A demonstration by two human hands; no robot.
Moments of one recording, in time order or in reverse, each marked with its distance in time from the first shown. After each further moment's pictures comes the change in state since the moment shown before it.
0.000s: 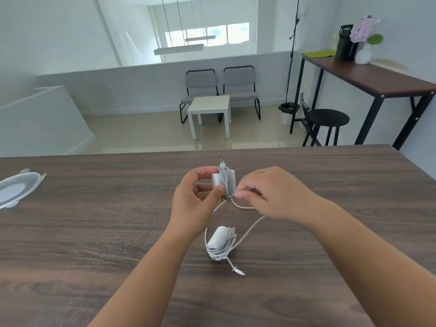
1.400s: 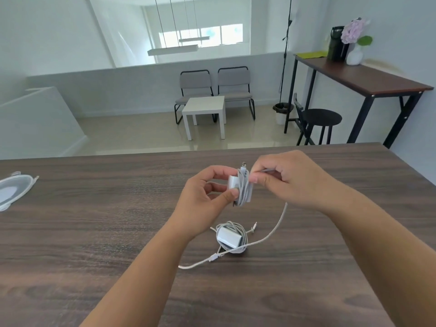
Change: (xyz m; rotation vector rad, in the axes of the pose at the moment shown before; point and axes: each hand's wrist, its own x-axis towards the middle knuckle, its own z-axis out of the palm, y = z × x) left_hand 0.001 0.018 0.008 -0.017 -0.257 0.024; right_hand -0.015 0.001 -0.040 0.110 0.093 0.119
